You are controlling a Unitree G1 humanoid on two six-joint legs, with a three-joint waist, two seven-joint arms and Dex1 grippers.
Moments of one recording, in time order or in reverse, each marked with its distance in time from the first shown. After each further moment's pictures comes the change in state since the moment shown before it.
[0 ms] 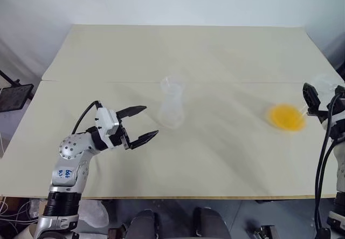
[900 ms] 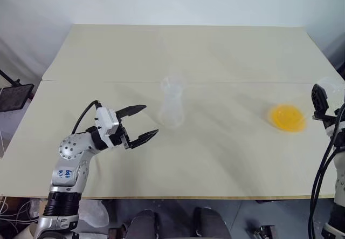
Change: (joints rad) left arm -0.002 -0.001 -0.001 0.001 0.000 -0.011 0.012; right arm 0.060 0.093 -0.066 -0.157 0.066 -0.019 -0.077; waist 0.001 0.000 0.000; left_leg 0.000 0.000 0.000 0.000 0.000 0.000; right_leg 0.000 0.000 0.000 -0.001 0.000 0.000
